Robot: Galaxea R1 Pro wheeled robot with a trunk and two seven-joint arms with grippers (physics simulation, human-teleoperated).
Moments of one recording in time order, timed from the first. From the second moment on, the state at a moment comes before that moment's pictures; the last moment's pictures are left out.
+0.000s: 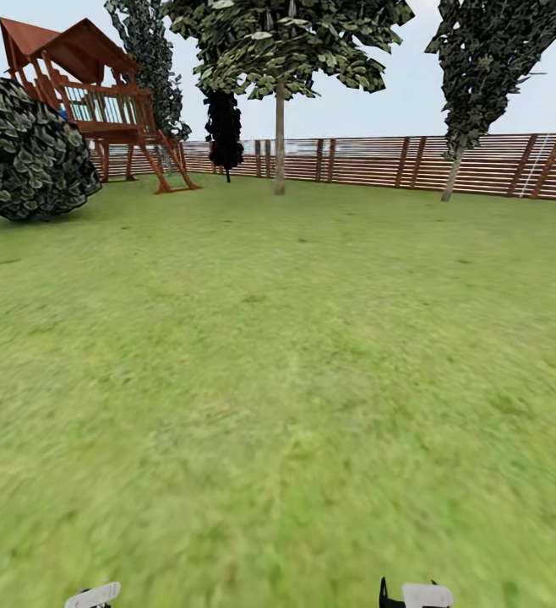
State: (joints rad) left arm -0.26 0.12 0.35 -0.28 -0.05 -0.40 -0.01; right arm -0.36 0.04 0.04 -0.03 0.20 -0.66 -0.47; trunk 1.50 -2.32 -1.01
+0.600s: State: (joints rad) left arm -0.26 0.12 0.35 -0.28 -0.05 -0.40 -0.01; right arm -0.36 0.04 0.04 -0.03 0.20 -0.66 -0.47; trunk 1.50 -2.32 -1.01
